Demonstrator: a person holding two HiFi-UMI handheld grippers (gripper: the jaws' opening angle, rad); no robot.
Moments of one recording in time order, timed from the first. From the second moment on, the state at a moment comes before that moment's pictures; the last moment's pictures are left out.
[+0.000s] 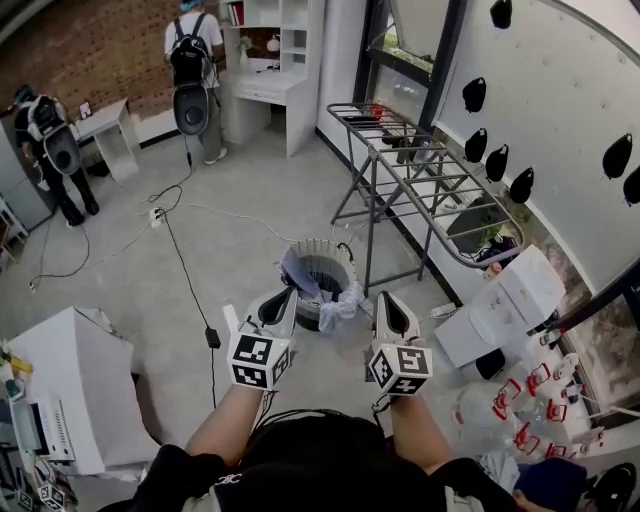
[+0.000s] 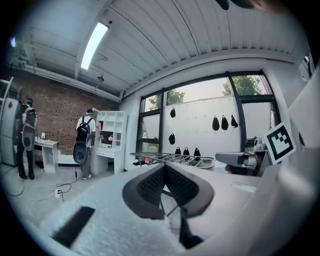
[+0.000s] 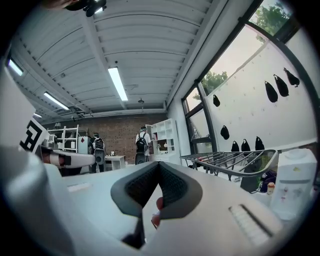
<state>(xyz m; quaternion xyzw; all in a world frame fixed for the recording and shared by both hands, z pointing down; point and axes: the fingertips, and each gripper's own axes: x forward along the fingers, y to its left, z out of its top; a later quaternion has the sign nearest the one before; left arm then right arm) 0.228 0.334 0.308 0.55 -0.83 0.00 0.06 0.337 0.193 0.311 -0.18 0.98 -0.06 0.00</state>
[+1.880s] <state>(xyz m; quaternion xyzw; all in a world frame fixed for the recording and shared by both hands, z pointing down) 0.074 0.219 0.337 0.56 -0.82 0.00 0.07 0.179 0.074 0.349 -0.19 0.98 -0.06 -0.01</state>
